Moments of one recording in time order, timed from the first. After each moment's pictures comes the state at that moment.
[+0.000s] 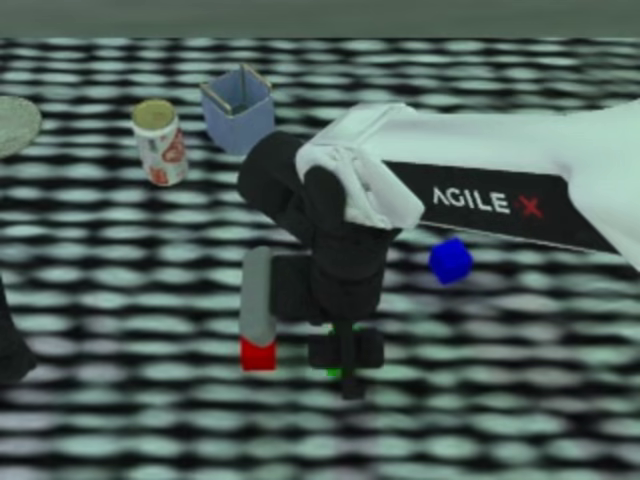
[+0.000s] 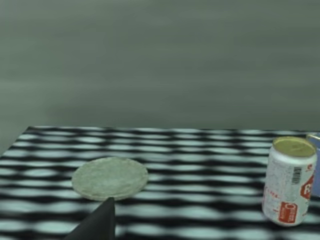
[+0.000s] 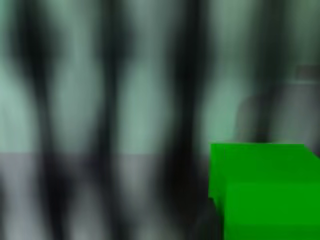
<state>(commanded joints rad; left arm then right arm) 0.02 0.00 0.00 0.00 0.00 0.00 0.82 2.22 1.66 -1.01 -0.01 -0.74</state>
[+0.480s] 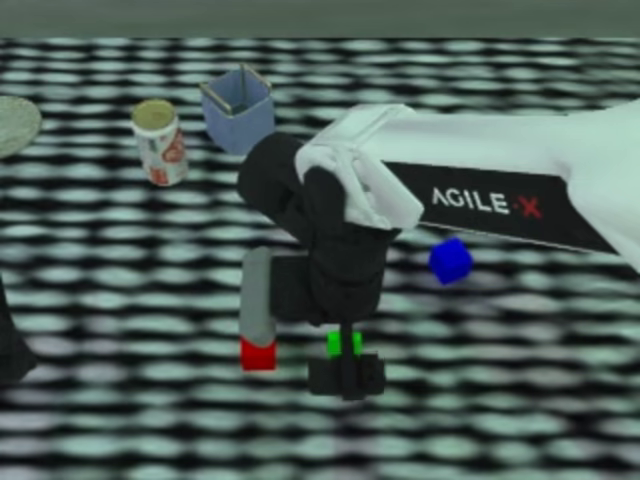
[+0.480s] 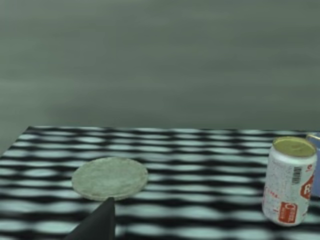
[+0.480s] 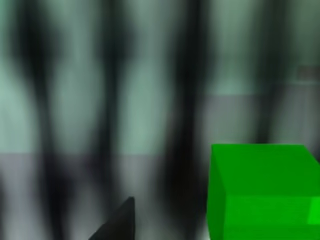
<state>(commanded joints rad) 0.02 0.00 0.00 0.00 0.00 0.00 0.82 2.22 1.66 -1.01 -0.01 -0.74</state>
